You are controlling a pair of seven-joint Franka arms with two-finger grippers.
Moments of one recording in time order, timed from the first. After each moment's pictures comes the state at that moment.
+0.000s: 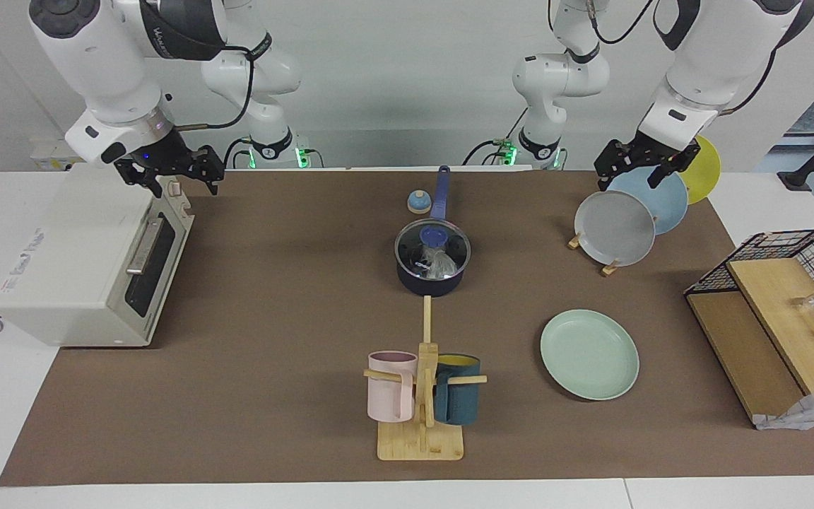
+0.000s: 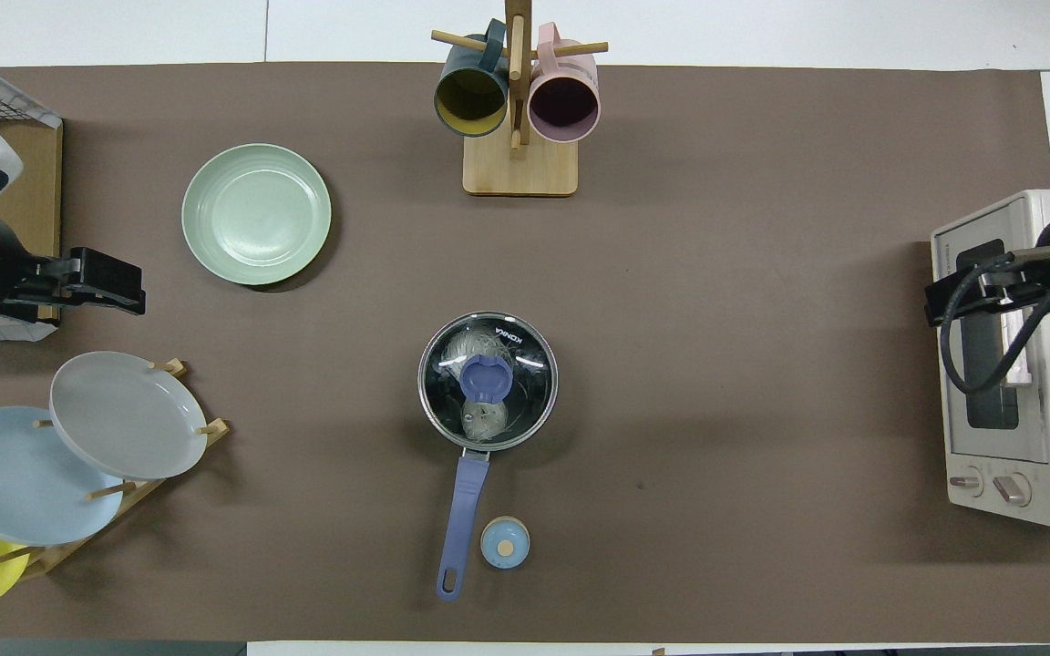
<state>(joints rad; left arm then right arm) -0.09 -0.03 -0.08 -1.59 -0.02 1.50 -0.15 0.01 0.01 0.01 -1.60 -0.04 1.48 -0.05</state>
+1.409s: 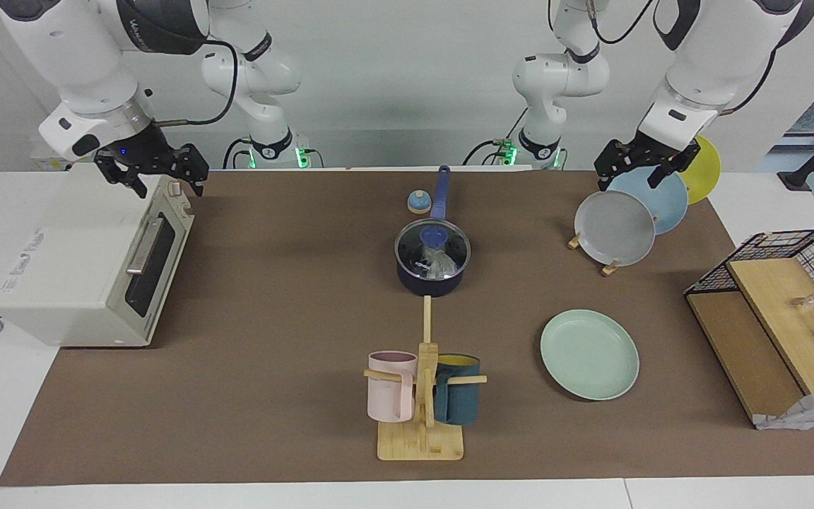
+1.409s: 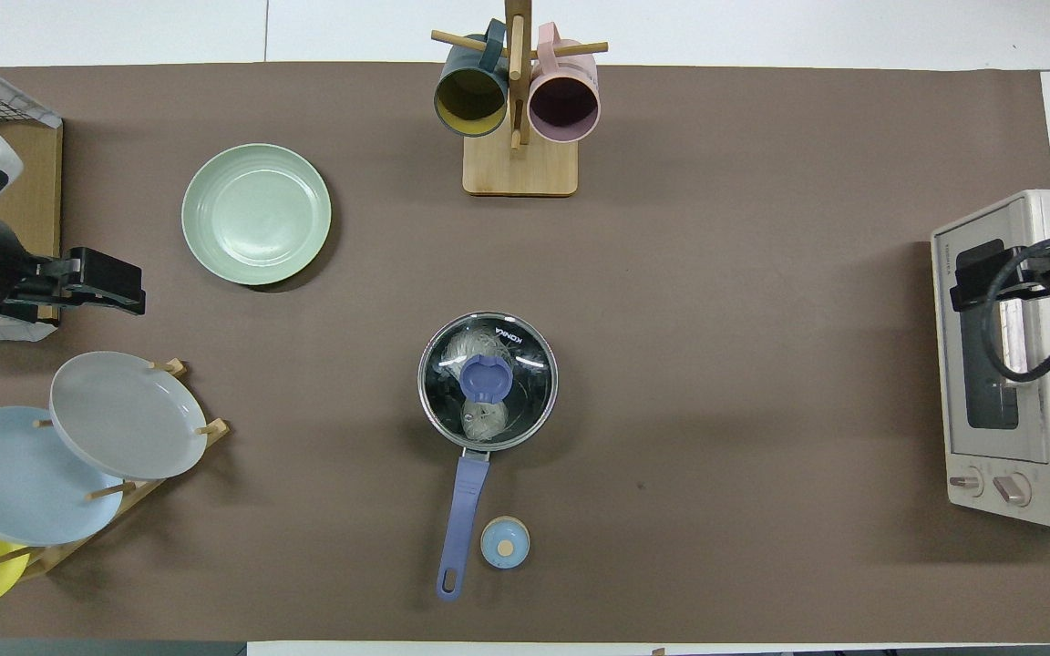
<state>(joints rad) -0.09 -0.03 -0.08 -1.59 -0.02 1.50 -0.15 -0.03 0.01 0.00 -1.58 0.01 1.49 -0.06</state>
